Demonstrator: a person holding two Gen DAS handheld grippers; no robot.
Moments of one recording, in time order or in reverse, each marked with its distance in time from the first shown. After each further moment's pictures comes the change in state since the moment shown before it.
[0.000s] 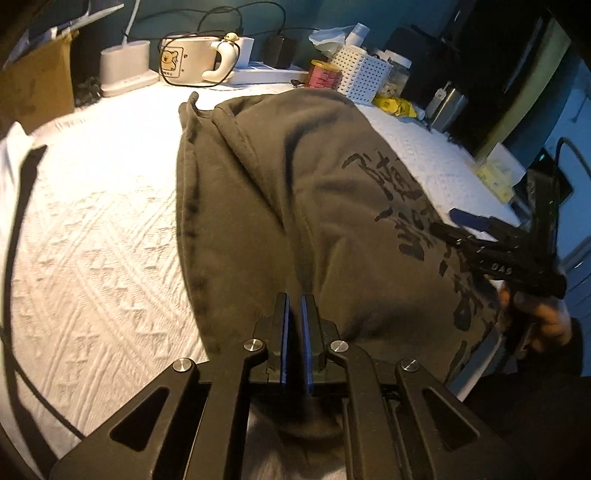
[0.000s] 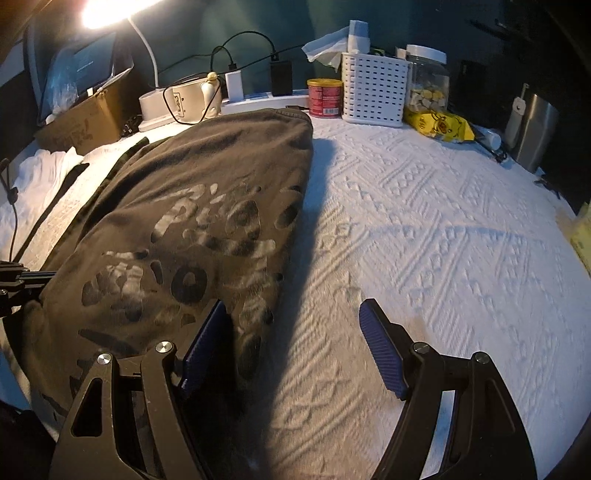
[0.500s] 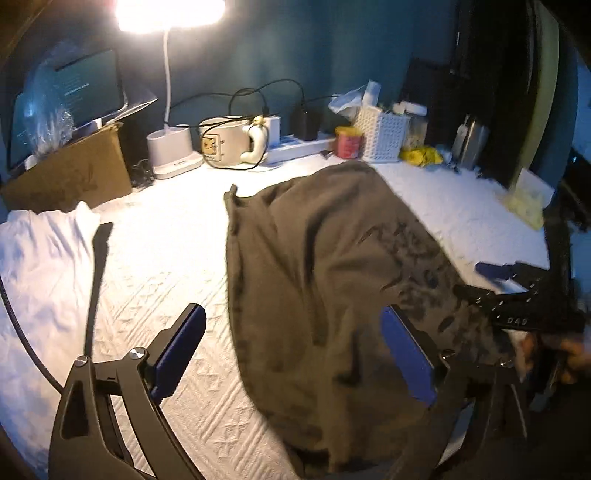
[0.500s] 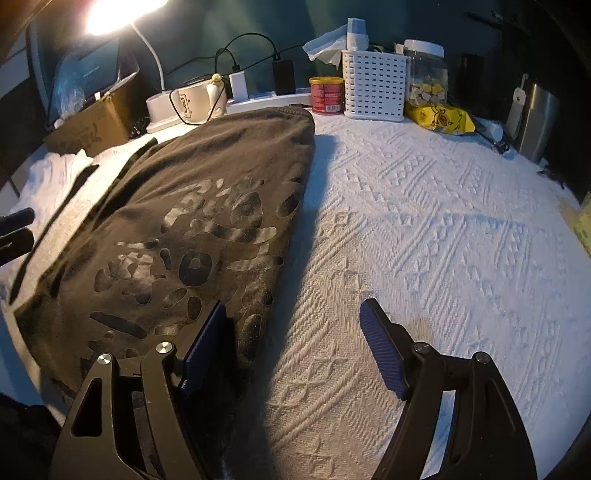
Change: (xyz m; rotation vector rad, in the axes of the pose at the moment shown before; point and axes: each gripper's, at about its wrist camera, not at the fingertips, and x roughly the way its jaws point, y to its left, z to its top) left arm -0.043 -0.024 0.018 0.042 -0.232 0.203; right arm -0.010 -0.011 -0.008 0.027 0.011 0.065
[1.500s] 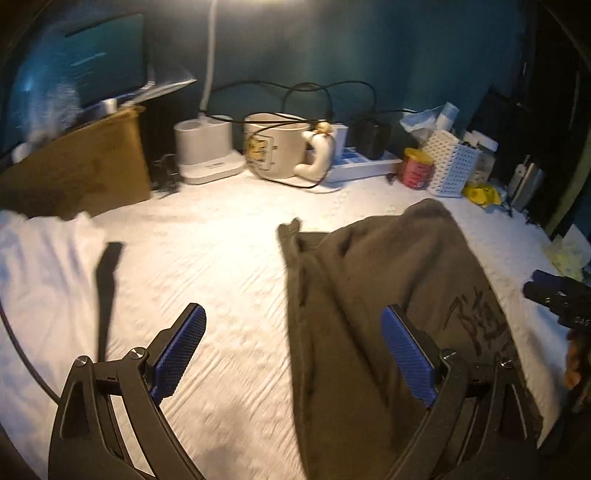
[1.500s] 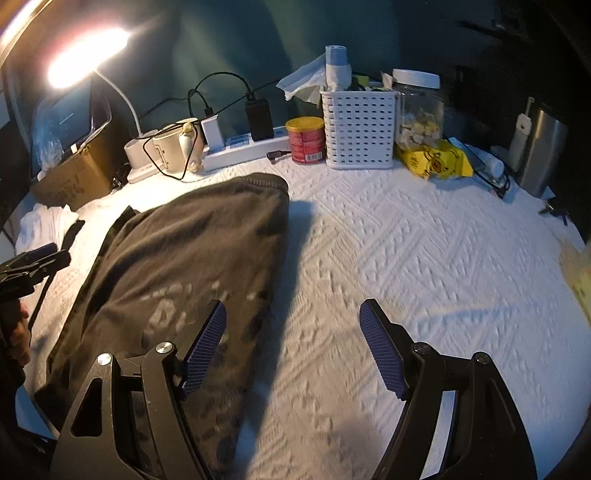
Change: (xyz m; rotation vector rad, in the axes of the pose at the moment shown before) left arm 0.064 0.062 0.060 -0.128 0.013 0.062; right arm 0.012 -0.025 0.089 0.028 -0.036 -0.010
